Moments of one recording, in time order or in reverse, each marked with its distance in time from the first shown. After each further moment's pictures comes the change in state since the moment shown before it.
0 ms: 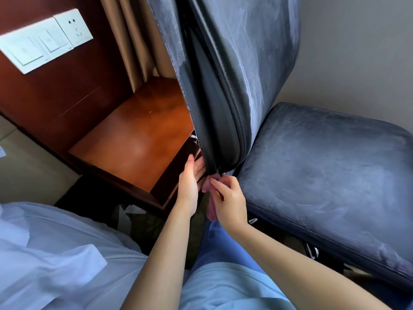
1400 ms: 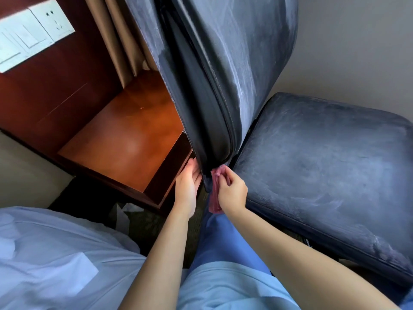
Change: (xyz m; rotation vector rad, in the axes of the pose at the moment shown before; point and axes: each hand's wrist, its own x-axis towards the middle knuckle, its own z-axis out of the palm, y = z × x) left_hand 0.010 -0.018 0.004 -0.047 0.019 0.018; right_hand 0.031 0.012 -0.003 0.104 0.086 0.364
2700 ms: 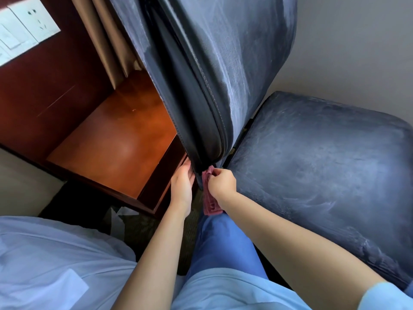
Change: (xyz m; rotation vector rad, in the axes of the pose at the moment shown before) left_hand 0.022 -0.001 0.002 0.032 0.054 -0.012; right_hand 0.026 -0.030 0.008 -0.179 -0.167 0.213
